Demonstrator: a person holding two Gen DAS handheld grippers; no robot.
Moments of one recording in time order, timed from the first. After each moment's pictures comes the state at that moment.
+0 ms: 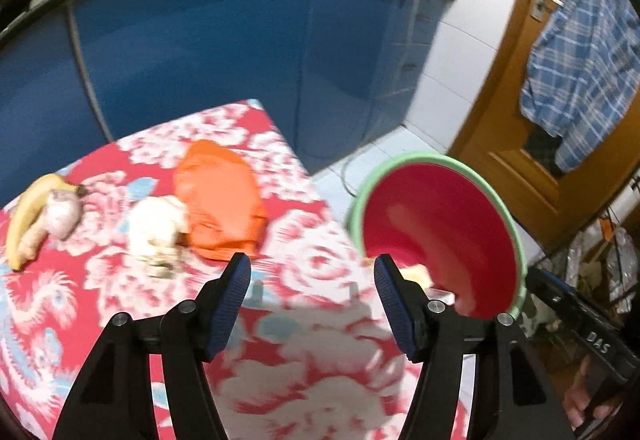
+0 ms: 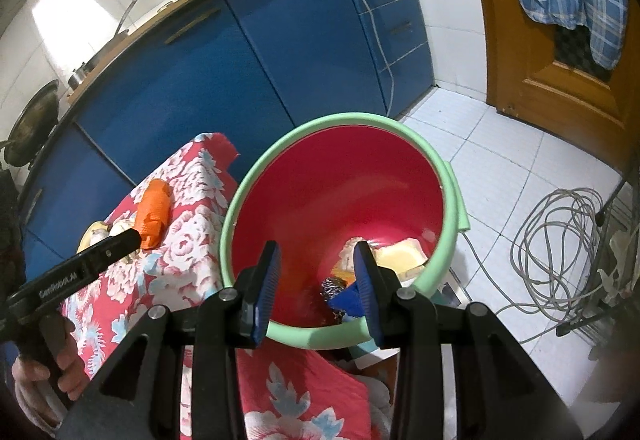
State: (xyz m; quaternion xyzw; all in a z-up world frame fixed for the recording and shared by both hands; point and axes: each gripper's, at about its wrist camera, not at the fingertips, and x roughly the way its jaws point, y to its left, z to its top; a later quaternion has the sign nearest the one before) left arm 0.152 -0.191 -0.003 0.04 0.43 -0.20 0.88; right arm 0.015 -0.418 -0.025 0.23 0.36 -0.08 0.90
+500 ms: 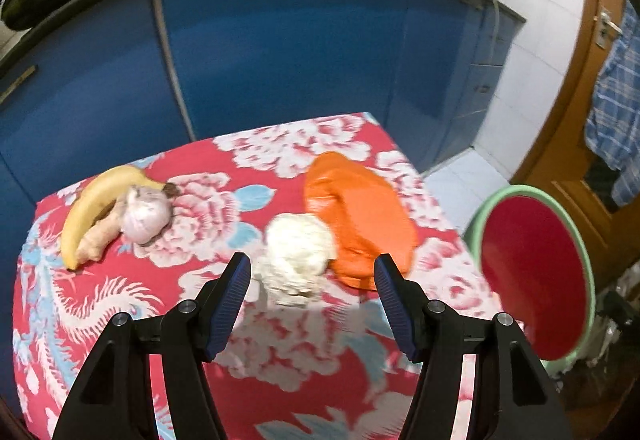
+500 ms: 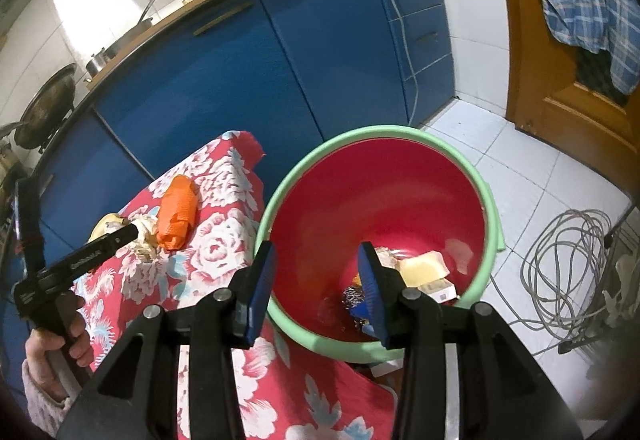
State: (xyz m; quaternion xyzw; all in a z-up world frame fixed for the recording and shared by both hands) left arm 0.189 -0.128 -0.014 0.04 0.42 -0.08 0.90; right arm 0.037 -0.390 -0.010 0.21 0.36 -0.05 0.91
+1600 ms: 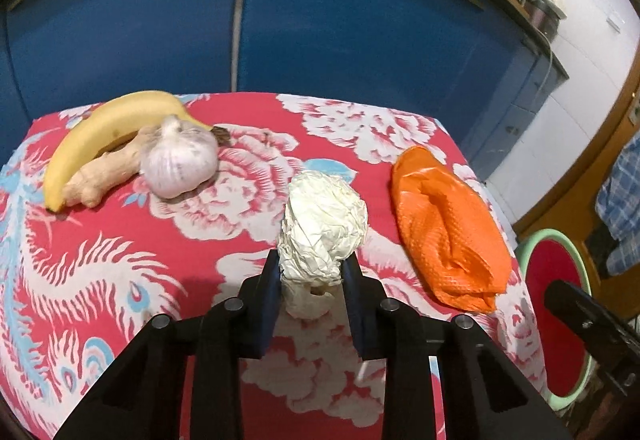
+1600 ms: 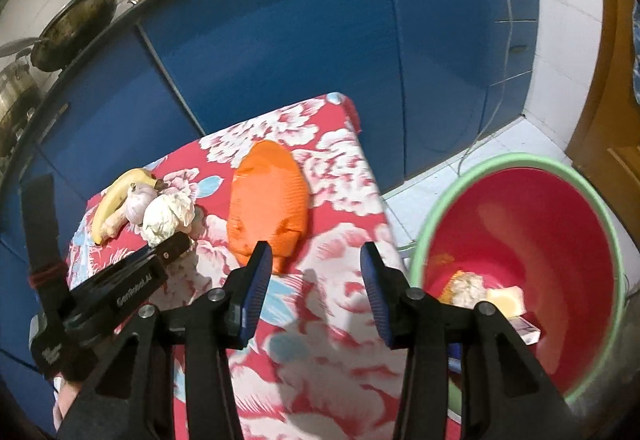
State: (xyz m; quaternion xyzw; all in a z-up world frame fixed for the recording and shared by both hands) left arm 0.215 -0.062 -0.060 -0.08 0.43 -0.05 0.90; right arm 0.158 -0.264 -0.023 0.12 0.41 0.03 0.90
